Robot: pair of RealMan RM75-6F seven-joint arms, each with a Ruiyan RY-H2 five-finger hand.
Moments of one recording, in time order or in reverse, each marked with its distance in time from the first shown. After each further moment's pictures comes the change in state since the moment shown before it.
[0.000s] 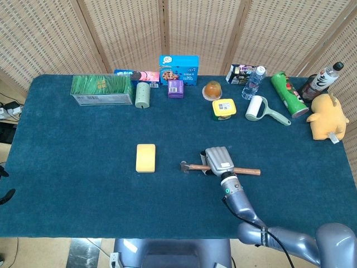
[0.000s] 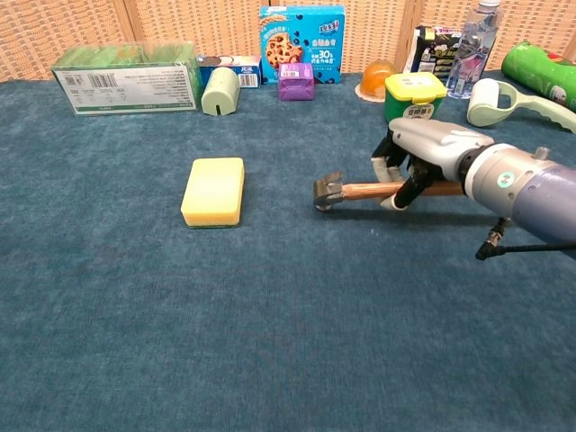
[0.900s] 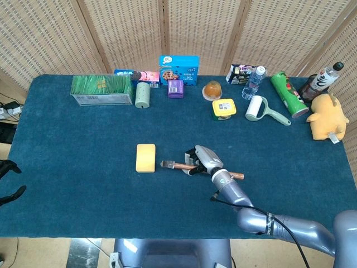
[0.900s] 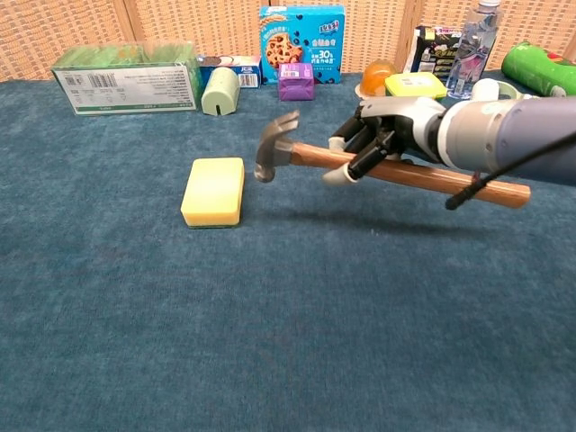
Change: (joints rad) left arm -0.034 0.009 -0.005 -0.053 0.037 -0.024 0.073; right arm 0.135 0.160 0.118 -0.242 0.427 -0.245 0.240
